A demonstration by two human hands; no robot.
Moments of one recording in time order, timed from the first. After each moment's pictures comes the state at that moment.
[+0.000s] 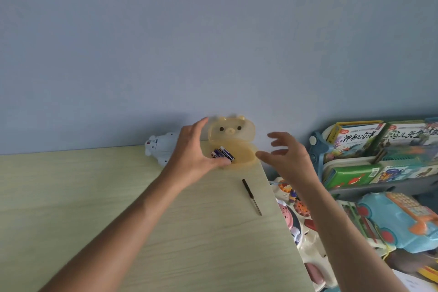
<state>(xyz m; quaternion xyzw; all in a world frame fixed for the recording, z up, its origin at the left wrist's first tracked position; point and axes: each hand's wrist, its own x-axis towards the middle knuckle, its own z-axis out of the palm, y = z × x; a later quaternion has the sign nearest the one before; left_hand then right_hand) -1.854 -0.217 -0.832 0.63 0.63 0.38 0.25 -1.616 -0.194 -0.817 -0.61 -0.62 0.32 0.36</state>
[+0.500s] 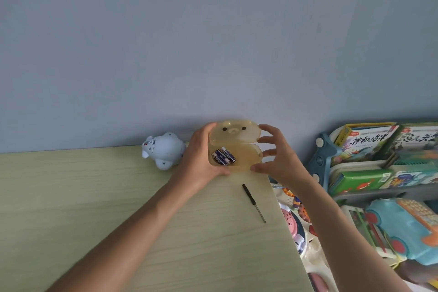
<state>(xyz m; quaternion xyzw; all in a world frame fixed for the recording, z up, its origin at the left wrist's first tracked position) -1.843 -0.193 -0.869 0.65 0.60 0.41 0.23 -1.621 -0.156 -0.845 -0.52 -0.70 0.38 0.31</state>
